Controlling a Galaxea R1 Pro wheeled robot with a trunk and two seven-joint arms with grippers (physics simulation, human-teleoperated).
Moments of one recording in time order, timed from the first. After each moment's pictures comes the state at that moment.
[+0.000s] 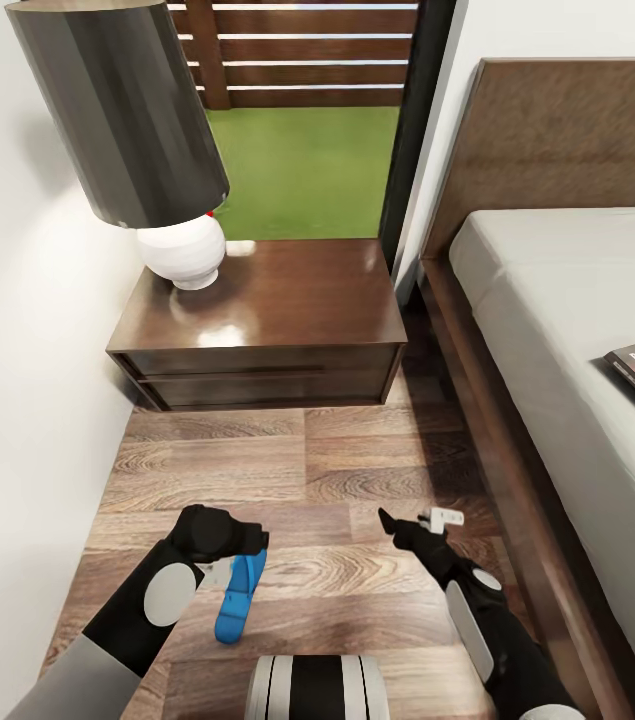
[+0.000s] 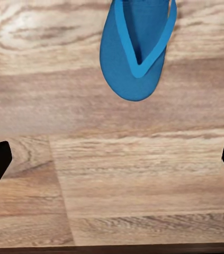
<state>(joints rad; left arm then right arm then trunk) -0.58 0.03 -0.43 -1.27 -2.28 -1.05 -0.76 -0.42 0.04 -0.04 -0.96 -0.25 0.14 0.22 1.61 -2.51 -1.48</state>
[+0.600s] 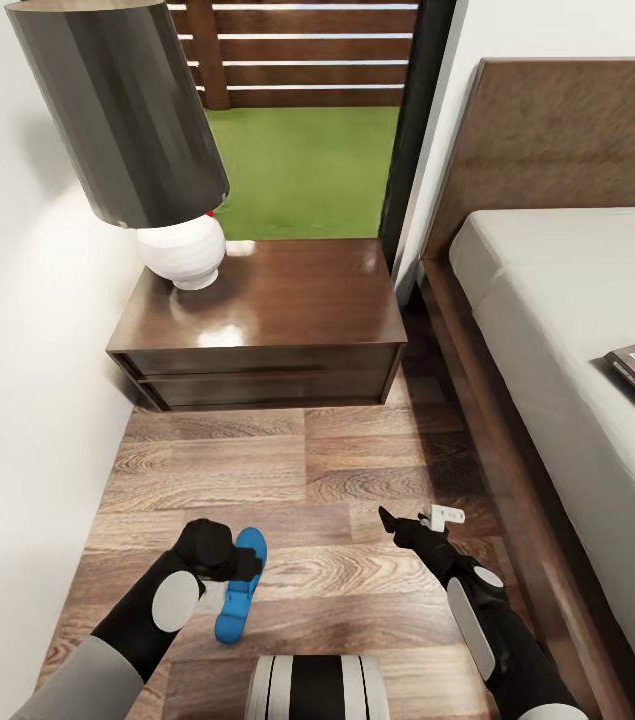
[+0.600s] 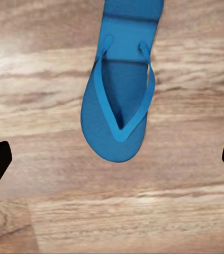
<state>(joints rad) -0.58 0.03 -0.43 -1.11 -2.27 -1.05 -0.75 -0.42 0.04 -0.04 -0.98 -0.25 0.16 0.22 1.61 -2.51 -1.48</state>
